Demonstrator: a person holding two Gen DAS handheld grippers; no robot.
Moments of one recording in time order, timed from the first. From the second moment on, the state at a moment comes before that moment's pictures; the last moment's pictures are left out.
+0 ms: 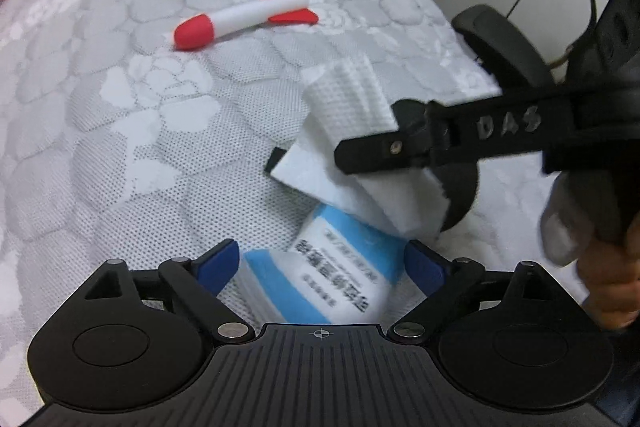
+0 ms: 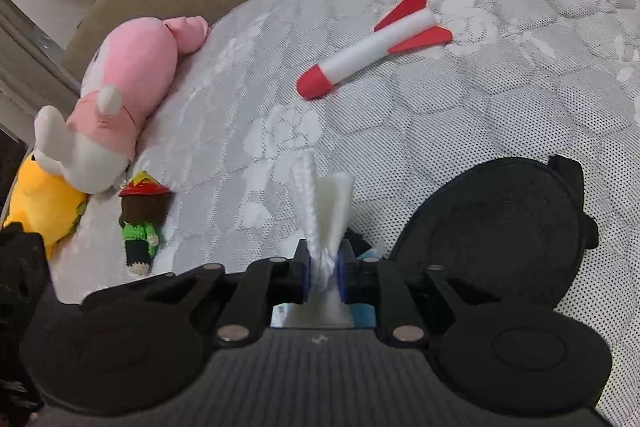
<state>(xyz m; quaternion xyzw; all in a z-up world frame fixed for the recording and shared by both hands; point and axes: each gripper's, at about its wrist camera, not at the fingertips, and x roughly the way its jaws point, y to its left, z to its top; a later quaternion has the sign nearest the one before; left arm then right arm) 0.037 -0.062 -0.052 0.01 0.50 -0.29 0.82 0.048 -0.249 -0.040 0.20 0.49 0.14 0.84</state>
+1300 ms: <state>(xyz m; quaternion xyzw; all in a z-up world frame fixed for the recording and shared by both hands) 0.063 -0.011 -0.049 0.03 0.60 -0.15 0.79 0.041 -0.215 -0.041 0.14 0.49 0.16 0.85</state>
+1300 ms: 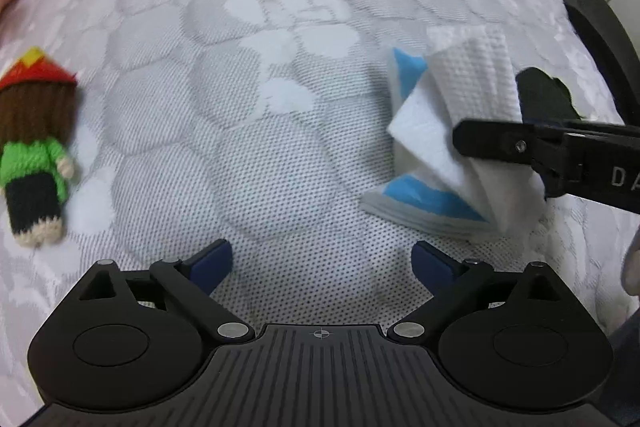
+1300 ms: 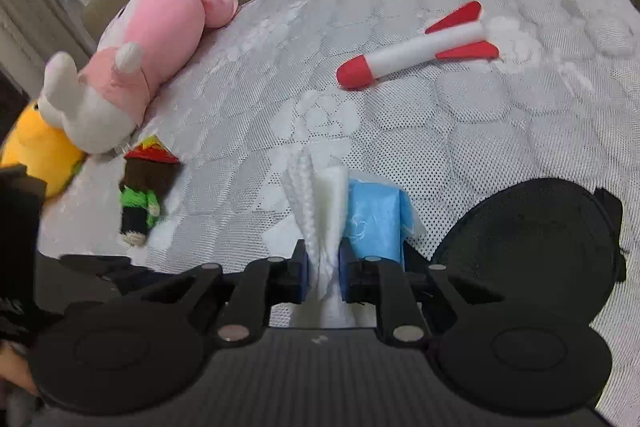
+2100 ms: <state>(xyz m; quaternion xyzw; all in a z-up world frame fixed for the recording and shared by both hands) 0.064 0.008 -0.061 -0.09 0.60 -0.18 0.78 0.021 -0.225 0.004 0.09 0.42 0.09 0.90</state>
